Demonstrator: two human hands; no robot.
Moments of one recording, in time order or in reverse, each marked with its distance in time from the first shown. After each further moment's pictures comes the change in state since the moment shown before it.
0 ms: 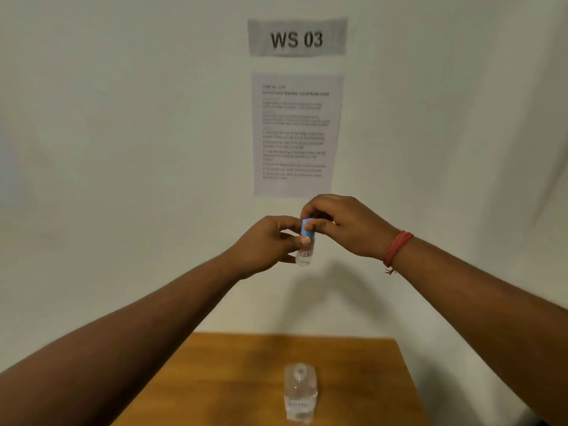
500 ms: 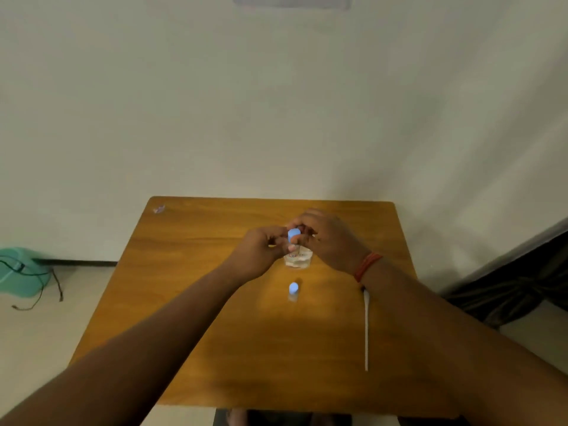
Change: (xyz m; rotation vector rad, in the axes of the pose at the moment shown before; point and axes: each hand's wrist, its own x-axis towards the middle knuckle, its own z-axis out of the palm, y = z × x) left_hand -0.142 -0.199 0.111 0.084 -0.104 -0.291; right_hand -0.169 0.037 0.231 0.288 -0.200 0.271
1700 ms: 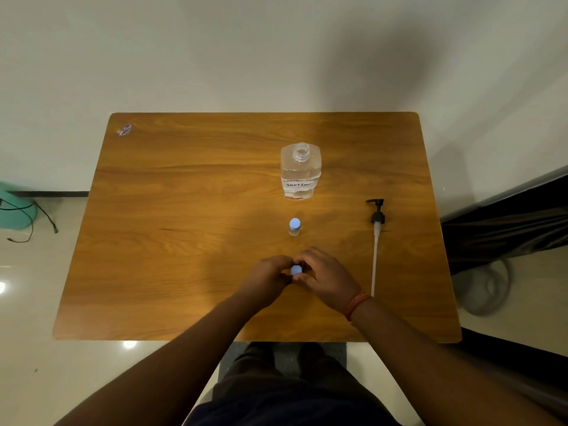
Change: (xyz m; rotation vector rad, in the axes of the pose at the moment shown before) left_hand -0.075 -0.157 0.133 0.124 -0.267 -0.224; right_hand -0.138 0.079 0.182 0.204 -0.222 0.366
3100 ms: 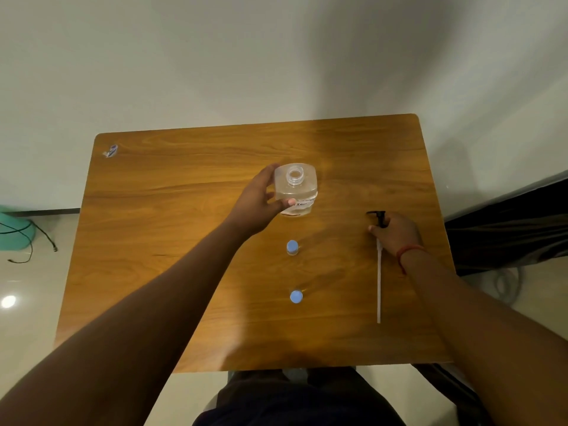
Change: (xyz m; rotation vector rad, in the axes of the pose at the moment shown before) left_hand 0.130 0.043 -0.116 -0.262 0.210 0.066; right_hand 0.058 0.110 -0.128 -0.097 0.294 0.796
